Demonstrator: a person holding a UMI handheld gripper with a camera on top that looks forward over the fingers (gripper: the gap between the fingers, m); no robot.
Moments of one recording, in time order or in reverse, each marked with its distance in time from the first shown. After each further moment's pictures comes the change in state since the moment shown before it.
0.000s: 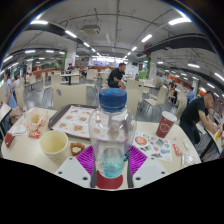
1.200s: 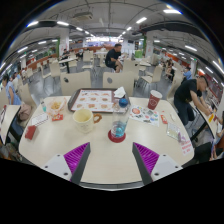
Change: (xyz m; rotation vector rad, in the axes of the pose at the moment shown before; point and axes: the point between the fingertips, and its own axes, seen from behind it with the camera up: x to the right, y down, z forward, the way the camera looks) arm -0.031 0.032 -0.212 -0.262 0.005 0.079
